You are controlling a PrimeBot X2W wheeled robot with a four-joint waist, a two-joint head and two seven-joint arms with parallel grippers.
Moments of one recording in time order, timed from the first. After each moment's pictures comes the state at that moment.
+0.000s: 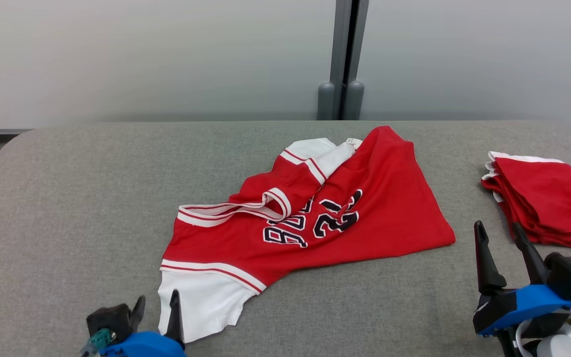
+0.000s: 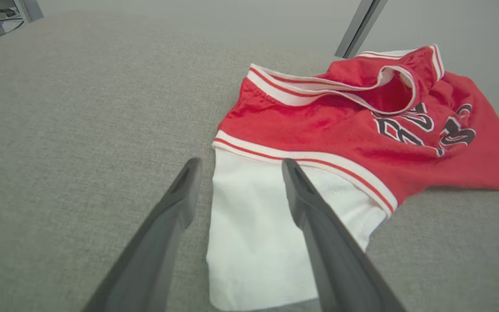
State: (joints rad) left arm -0.04 0.23 -0.37 0.35 -0.57 0.17 -0.07; right arm -0.12 -0.05 -0.13 0.26 0.14 0.13 -0.13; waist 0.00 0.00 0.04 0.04
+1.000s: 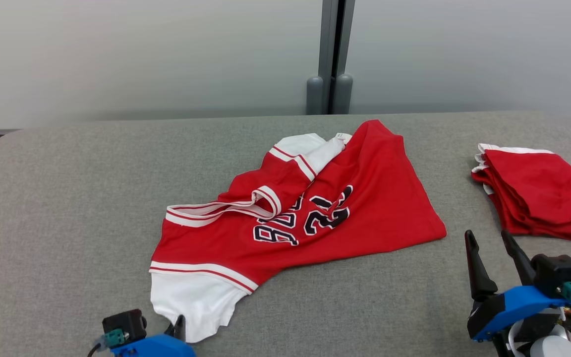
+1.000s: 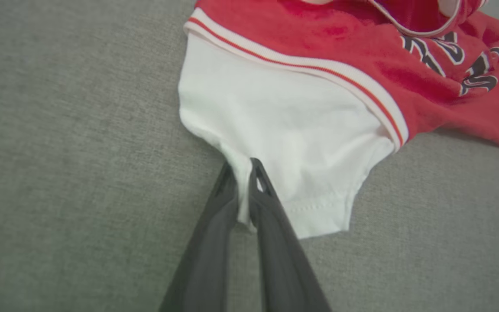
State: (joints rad) left arm -0.03 0.19 -0.38 0.40 -0.69 0.17 0.09; right arm -0.12 -0.05 -0.12 0.29 0.10 0.13 -0.09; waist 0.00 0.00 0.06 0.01
